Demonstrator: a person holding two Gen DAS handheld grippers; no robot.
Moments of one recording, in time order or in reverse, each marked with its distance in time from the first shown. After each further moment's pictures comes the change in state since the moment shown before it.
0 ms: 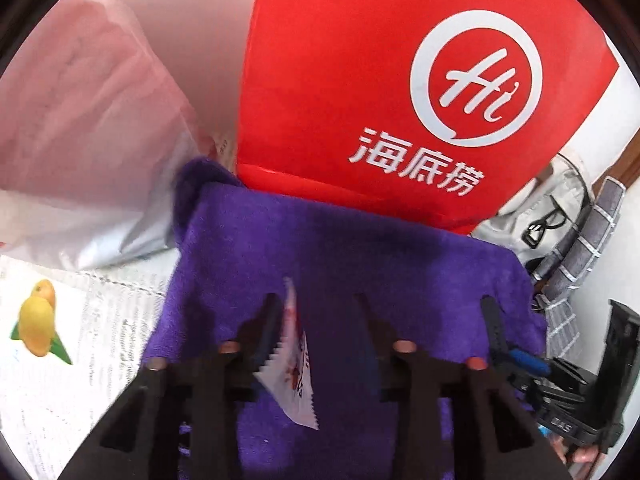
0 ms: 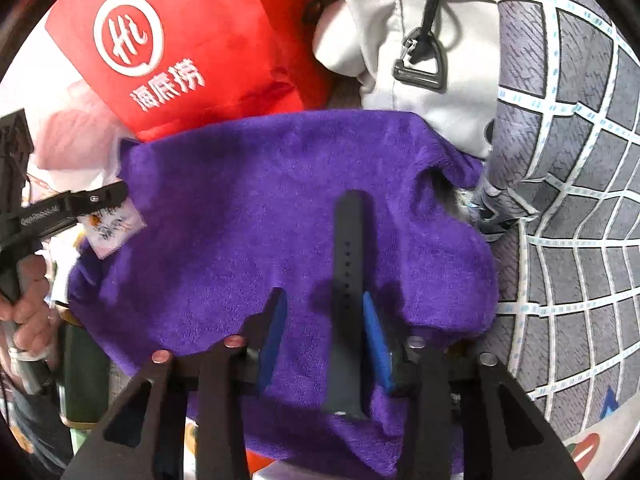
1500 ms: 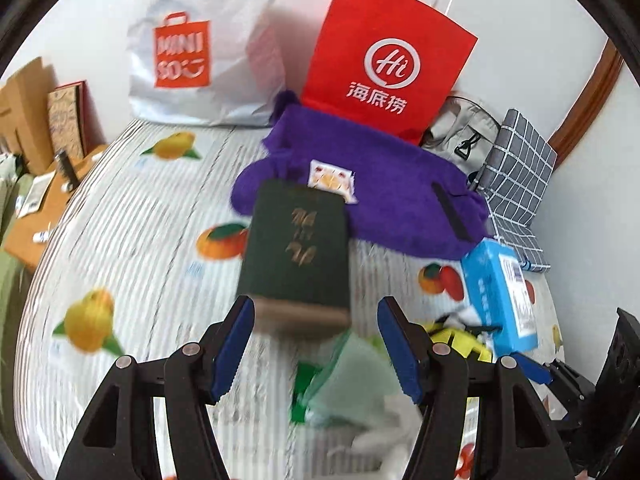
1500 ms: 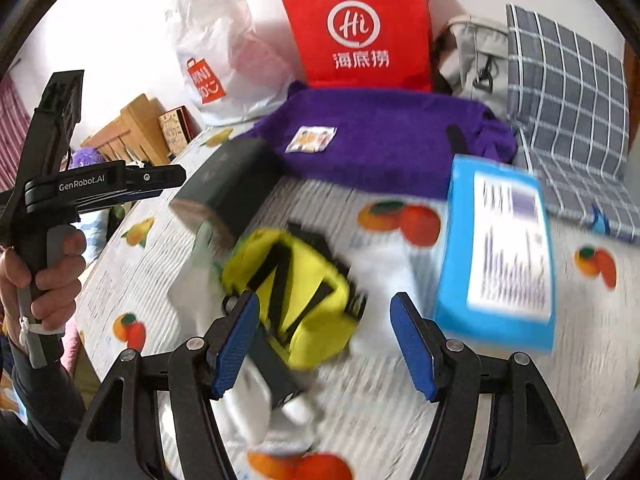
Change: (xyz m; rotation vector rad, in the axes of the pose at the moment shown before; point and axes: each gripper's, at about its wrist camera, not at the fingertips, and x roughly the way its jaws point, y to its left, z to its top) left arm -0.177 0.038 -0.204 -0.039 -0.071 0.005; right arm -0.138 0.112 -0.223 -0.186 -0.111 0.107
